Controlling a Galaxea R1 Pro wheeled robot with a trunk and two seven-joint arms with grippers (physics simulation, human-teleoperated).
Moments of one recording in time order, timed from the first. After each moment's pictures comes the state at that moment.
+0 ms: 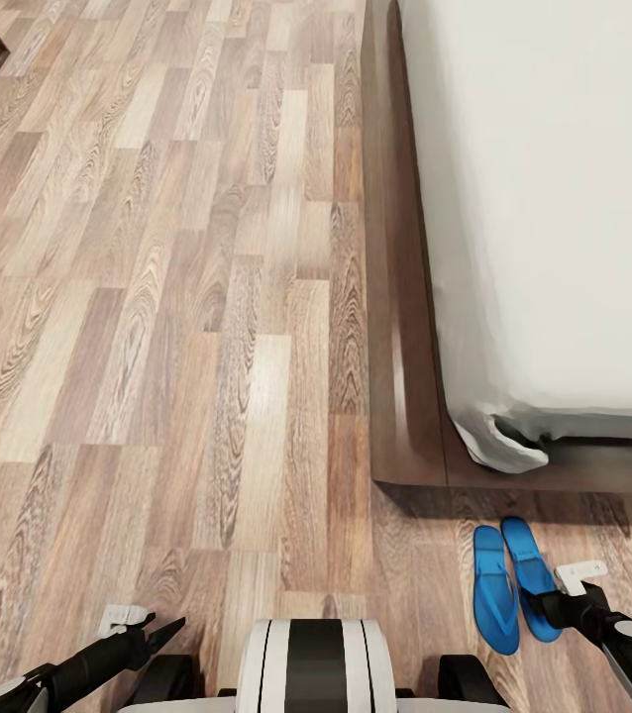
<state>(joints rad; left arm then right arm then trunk) -0.34 0.27 0.19 -0.53 0.20 0.02 -0.91 -0.38 -0.39 -0.07 -0.69 0.07 0.12 0.23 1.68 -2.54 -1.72</state>
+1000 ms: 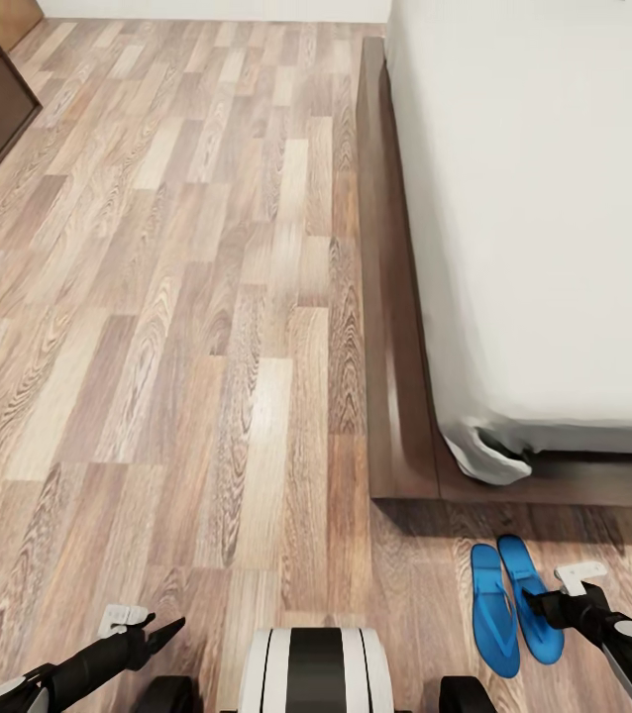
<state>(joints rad) -0.34 0.27 0.19 -0.53 0.20 0.02 -0.91 -0.38 -0.39 -0.07 -0.69 0.07 0.12 0.23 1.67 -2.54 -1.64</state>
